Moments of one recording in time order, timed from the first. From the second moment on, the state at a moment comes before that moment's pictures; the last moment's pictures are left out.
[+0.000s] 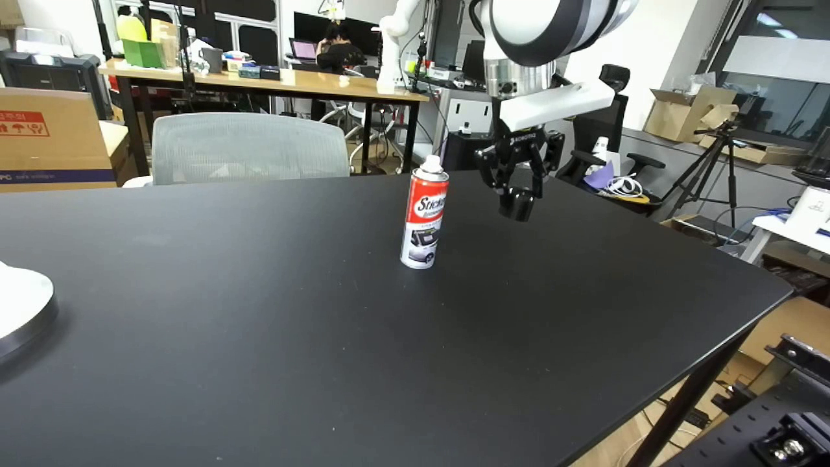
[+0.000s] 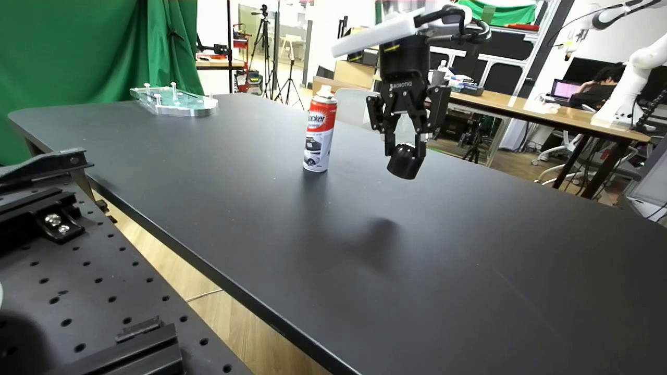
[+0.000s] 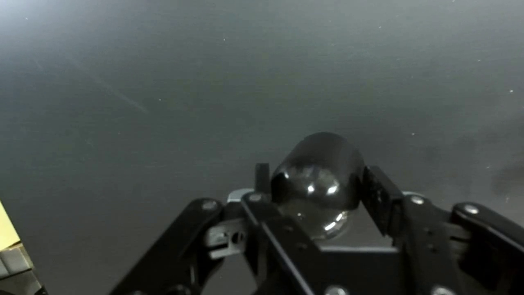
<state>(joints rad) 0.01 0.35 -0.14 -2.25 -0.49 2.53 0.50</state>
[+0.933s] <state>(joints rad) 0.14 0.52 -0.26 -2.15 -0.42 2.58 0.63</state>
